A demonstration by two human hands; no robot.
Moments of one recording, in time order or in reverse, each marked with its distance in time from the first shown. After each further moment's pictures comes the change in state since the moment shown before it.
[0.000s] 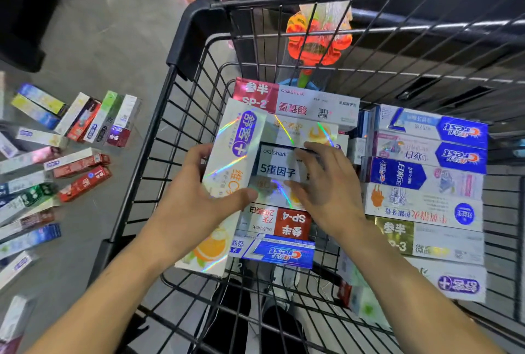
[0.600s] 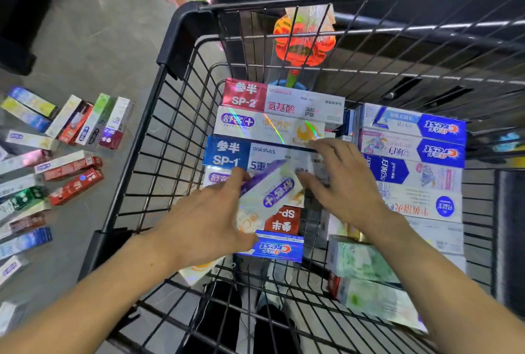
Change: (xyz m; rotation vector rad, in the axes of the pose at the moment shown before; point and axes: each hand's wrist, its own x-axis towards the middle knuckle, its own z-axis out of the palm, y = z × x) left_hand -0.002 -0.004 0.018 0.899 -0.351 0.212; right_hand -0.001 0.035 -0.032 0.064 -0.124 0.031
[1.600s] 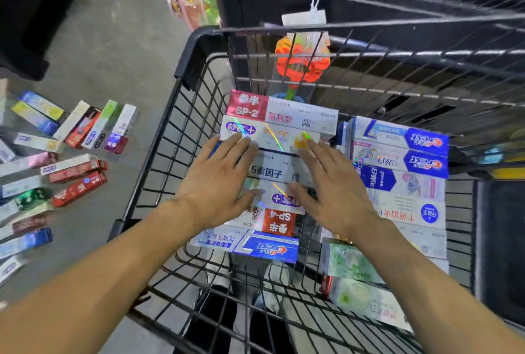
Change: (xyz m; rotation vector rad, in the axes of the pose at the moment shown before) left_hand 0.038 -0.017 -0.001 0.475 0.410 0.243; right_hand -0.005 -0.027 -0.026 -0.123 -0.117 -0.071
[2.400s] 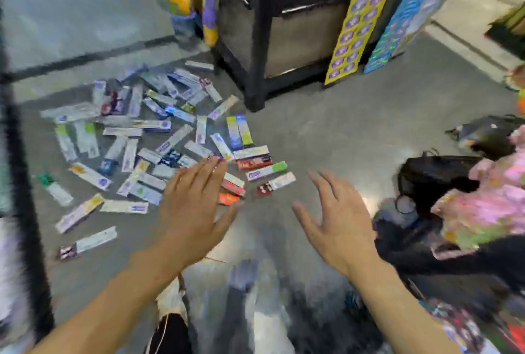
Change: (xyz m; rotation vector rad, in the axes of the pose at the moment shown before) left_hand -0.367 -0.307 -0.082 -0.144 0.486 -1.045; right_hand 0.212 -0.490 -0.028 -0.018 0.058 -0.623
